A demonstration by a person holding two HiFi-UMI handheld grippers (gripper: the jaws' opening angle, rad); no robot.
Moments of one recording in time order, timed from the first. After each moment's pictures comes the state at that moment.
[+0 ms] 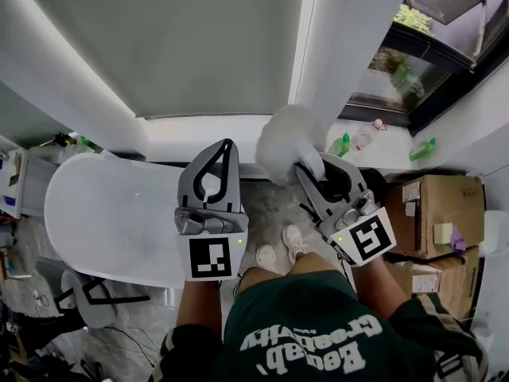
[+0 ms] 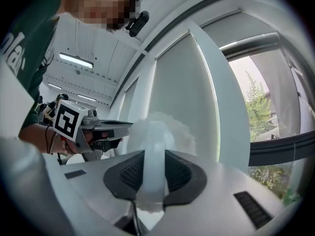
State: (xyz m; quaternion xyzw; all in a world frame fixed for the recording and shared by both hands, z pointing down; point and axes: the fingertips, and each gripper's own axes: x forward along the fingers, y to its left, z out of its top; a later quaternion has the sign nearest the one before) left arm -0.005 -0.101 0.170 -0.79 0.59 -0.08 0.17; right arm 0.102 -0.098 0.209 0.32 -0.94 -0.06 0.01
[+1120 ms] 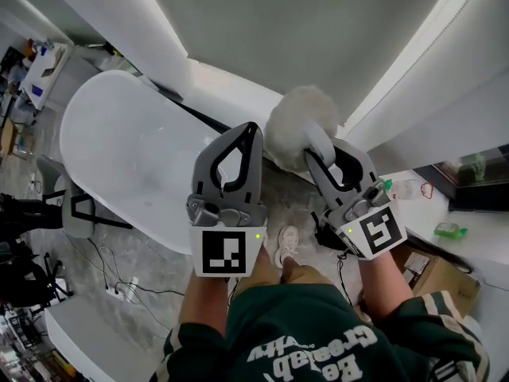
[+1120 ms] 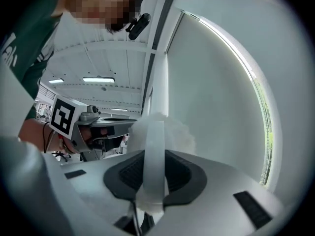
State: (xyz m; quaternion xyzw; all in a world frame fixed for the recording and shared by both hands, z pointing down) left arm -0.047 -0.175 0.221 -0.66 0.73 -0.12 0.13; right arm 0.025 -0.206 0.271 0.10 -0.99 -0.03 0.00
